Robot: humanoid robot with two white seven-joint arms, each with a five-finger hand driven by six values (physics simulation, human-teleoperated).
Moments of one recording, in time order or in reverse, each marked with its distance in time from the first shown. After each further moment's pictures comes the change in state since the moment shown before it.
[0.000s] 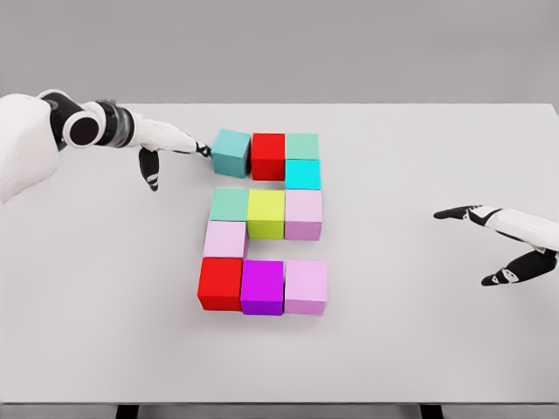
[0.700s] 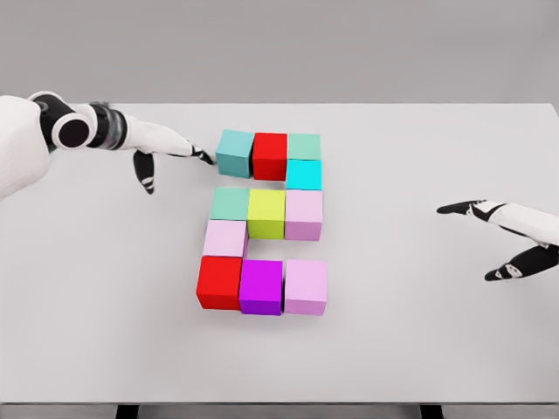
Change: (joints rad) left arm 0.006 0.028 0.005 -0.009 0.005 -0.046 -0.001; right arm -0.014 -0.002 -0.008 0.011 0.010 0.000 0.000
